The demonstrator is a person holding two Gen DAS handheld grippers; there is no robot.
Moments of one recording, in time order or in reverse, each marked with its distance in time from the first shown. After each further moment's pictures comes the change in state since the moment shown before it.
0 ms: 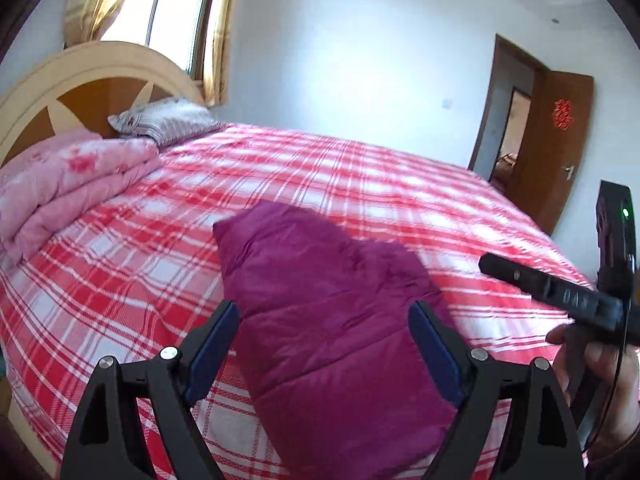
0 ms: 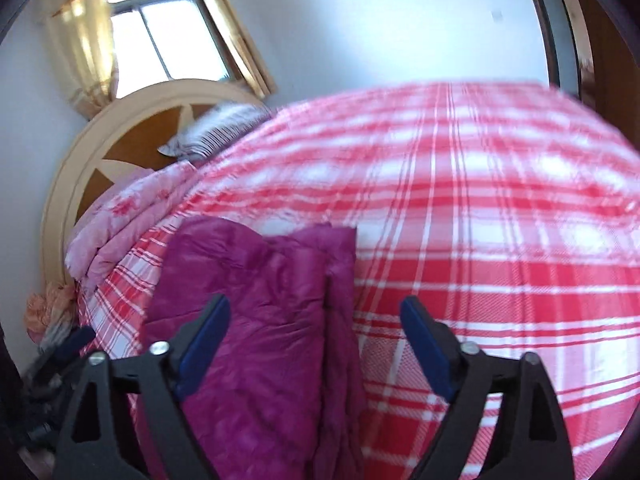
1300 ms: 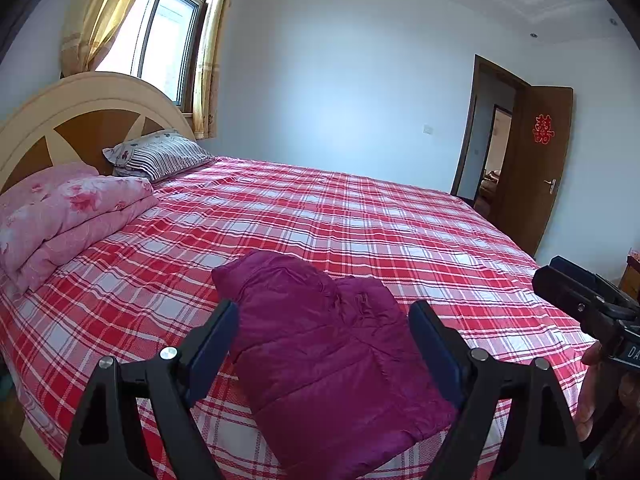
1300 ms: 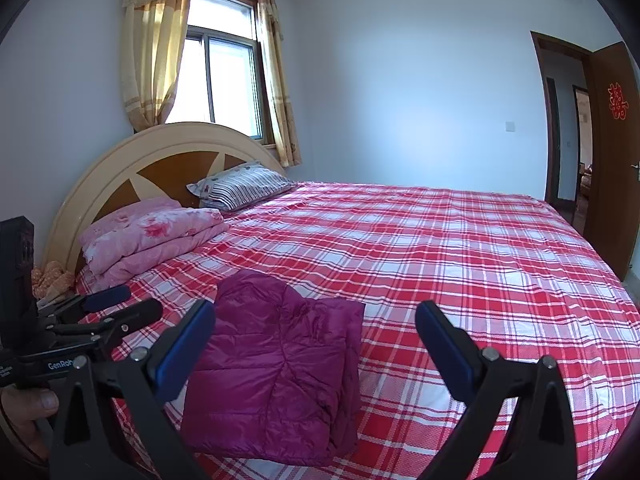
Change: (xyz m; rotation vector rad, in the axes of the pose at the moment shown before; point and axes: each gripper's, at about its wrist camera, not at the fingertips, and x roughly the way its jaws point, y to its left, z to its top) left arm -0.039 -0.005 0.020 0.030 -0.092 -0.036; right arm -0.105 0.059 -0.006 -0.188 -0.245 -0.042
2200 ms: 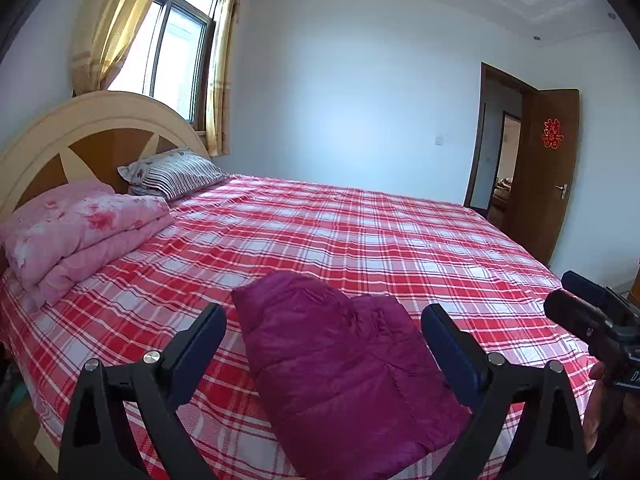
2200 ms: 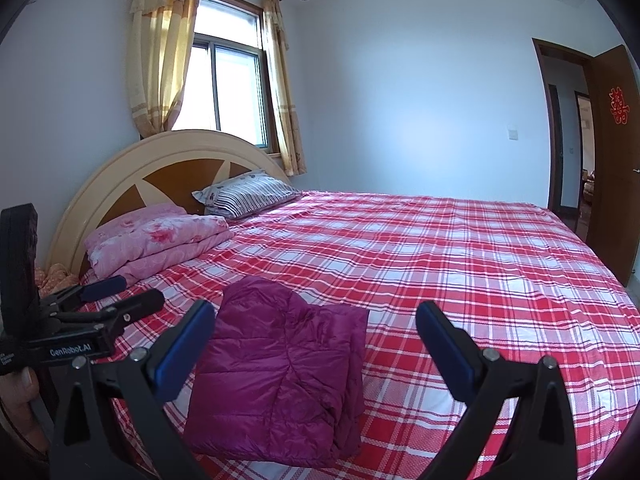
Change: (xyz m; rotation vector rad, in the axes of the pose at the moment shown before) left arm -0.015 0.002 0.009 0.020 -0.068 0.063; right arm -0.006 0.005 -0.002 -0.012 -0.032 0.015
